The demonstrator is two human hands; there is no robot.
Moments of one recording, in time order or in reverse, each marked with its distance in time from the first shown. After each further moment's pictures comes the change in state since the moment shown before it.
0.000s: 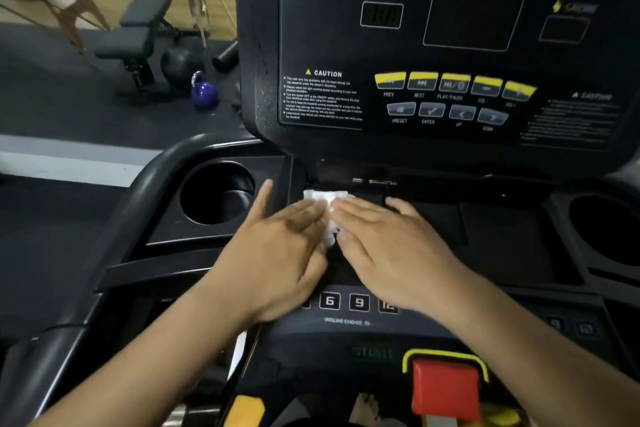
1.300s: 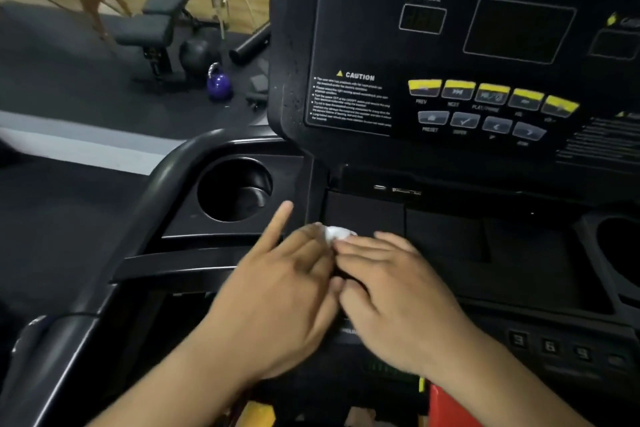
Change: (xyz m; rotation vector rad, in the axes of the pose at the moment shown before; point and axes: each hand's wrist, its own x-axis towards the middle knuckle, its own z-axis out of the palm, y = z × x) left_hand -0.028 0.010 0.003 -0.003 0.072 0.035; right_hand -0.015 -0.033 0.005 0.170 0.061 -0.049
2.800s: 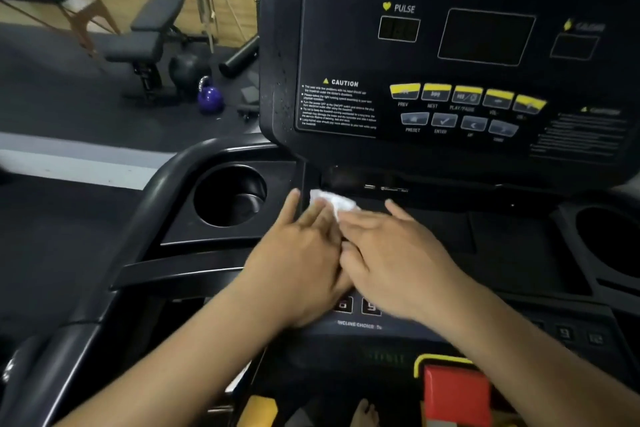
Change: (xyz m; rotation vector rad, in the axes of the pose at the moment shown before) left_hand 0.034 0.004 -0.006 0.211 -0.108 -0.010; right_hand 0.020 0.010 -0.014 -0.181 -0.082 0.055
